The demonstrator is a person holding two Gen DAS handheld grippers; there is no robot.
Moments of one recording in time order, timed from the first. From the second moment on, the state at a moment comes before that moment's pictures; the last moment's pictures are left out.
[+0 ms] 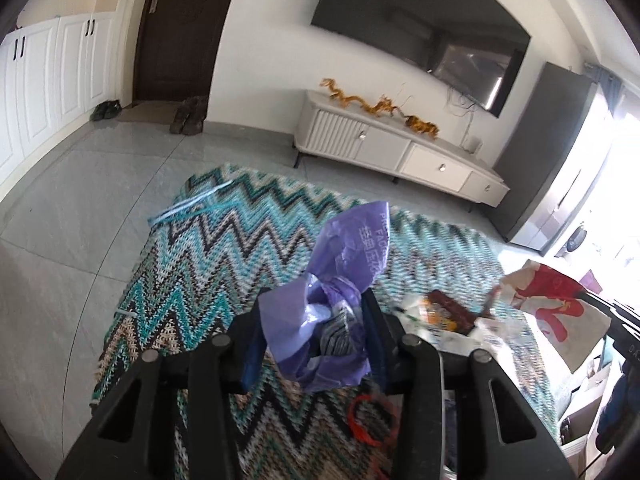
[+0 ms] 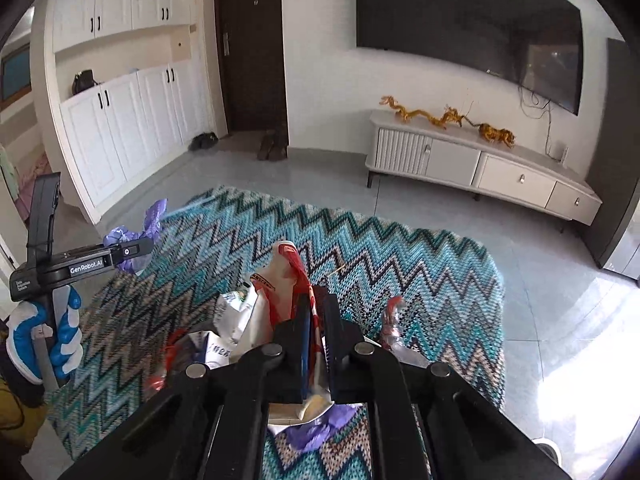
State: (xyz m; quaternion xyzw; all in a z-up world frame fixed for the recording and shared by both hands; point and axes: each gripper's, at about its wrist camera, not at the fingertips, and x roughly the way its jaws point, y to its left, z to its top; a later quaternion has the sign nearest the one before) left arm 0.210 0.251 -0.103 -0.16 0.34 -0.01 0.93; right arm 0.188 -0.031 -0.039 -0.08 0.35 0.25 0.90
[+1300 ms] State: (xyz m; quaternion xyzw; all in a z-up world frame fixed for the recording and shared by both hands) left arm 0.222 -0.296 -0.093 0.03 0.46 -0.36 0.81; right arm 0.080 -0.473 -0.120 0.13 0.35 -0.08 0.92
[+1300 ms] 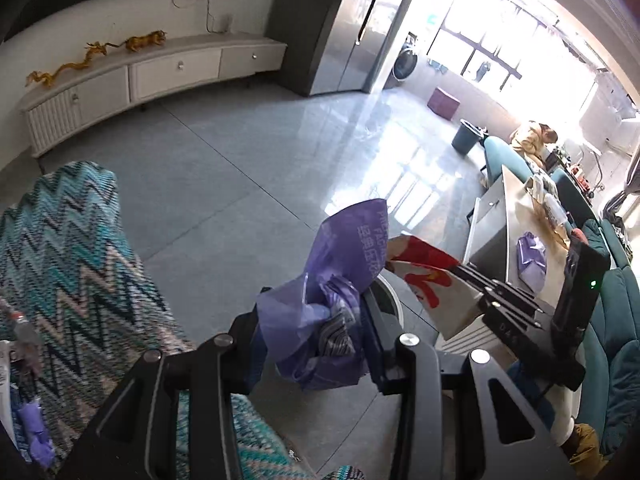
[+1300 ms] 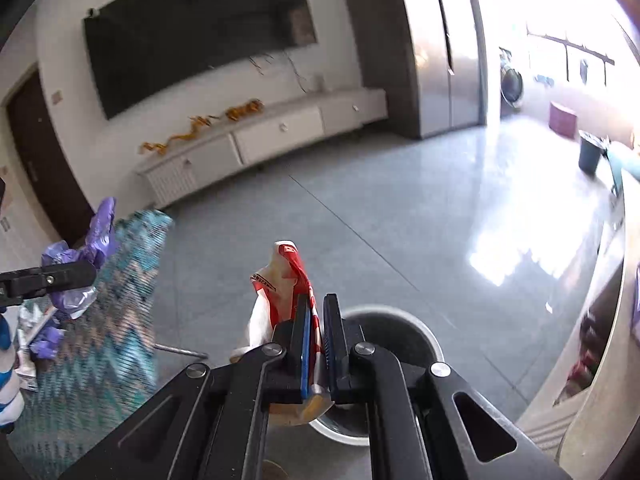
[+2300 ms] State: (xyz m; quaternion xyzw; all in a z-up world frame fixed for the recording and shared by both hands) left arm 0.263 -0.396 -0.186 0.01 0.53 -0.37 0.76; right arm 0.107 -0.544 -0.255 0.24 0.43 -0.14 0.86
